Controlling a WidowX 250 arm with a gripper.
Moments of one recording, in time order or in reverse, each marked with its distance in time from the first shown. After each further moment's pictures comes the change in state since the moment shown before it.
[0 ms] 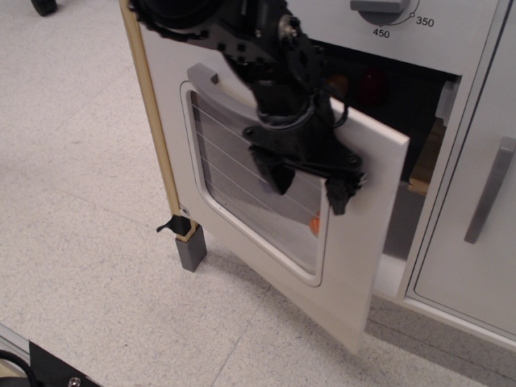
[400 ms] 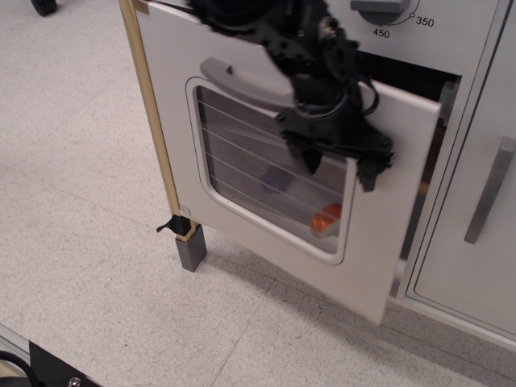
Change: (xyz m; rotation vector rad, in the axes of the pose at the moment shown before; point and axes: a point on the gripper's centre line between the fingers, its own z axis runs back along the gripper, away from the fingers) arm 0.040 -0.005 -0.021 0.023 -0.072 0.040
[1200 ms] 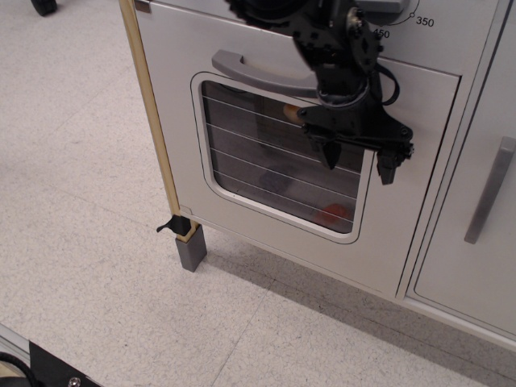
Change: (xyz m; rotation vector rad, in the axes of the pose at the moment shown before) arm 0.009 0.002 -0.002 -0.036 0.037 0.025
